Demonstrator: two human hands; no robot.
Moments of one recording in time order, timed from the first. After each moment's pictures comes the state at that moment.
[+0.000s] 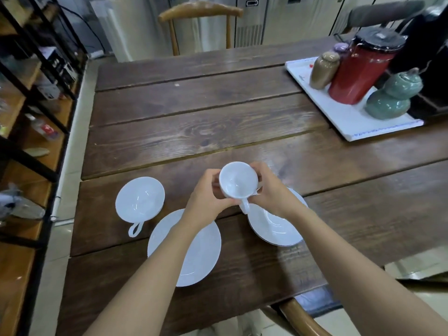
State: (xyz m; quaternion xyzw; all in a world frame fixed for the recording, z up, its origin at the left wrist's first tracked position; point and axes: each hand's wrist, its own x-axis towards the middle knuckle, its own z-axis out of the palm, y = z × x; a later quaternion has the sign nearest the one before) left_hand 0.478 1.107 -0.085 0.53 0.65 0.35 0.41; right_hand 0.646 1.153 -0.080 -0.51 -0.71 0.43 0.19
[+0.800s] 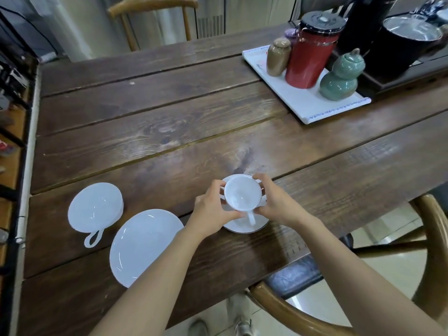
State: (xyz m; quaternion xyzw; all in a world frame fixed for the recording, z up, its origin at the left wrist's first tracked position) left_hand 0.556 1.101 -0.112 0.61 0.64 0.18 0.43; right_hand 0.736 1.119 -0.105 -0.58 -0.69 0.41 0.14
